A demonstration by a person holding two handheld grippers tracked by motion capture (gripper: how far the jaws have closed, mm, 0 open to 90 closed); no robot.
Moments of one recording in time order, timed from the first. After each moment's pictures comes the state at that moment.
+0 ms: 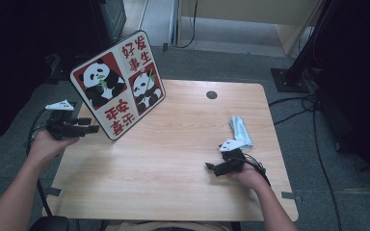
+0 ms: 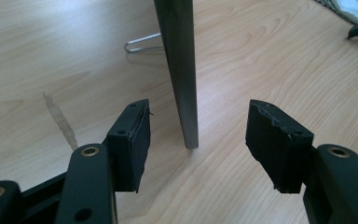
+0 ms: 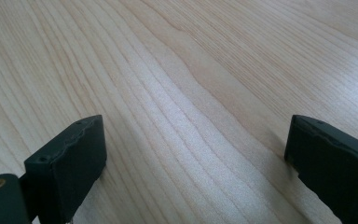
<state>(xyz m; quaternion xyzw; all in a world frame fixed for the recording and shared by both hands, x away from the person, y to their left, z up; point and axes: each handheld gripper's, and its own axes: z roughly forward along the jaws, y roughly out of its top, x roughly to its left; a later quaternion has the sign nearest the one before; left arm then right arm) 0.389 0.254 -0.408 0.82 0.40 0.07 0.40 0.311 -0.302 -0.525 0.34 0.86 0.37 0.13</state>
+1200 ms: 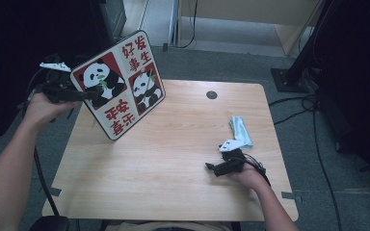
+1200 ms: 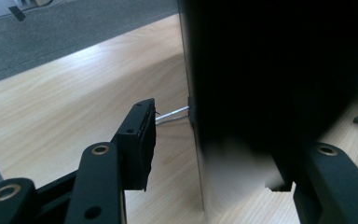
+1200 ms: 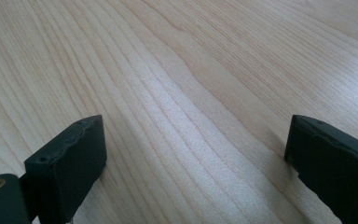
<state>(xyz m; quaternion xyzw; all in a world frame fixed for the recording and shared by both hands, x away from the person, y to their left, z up) 0.454 0.247 -0.329 0.83 0.38 0.07 0.41 0.311 -0.302 -0.525 0.33 0.86 0.37 0.13</state>
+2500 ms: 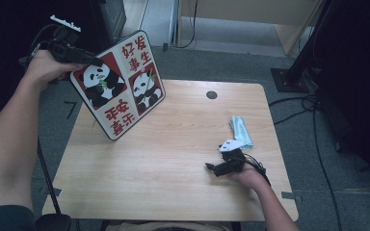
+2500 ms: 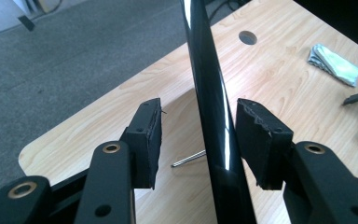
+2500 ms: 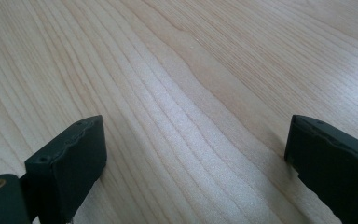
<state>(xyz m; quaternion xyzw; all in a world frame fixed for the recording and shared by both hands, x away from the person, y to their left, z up) 0.527 0.215 -0.249 0.86 0.35 0.08 0.37 0.311 -0.302 -0.525 0.33 0.86 0.37 0.13</state>
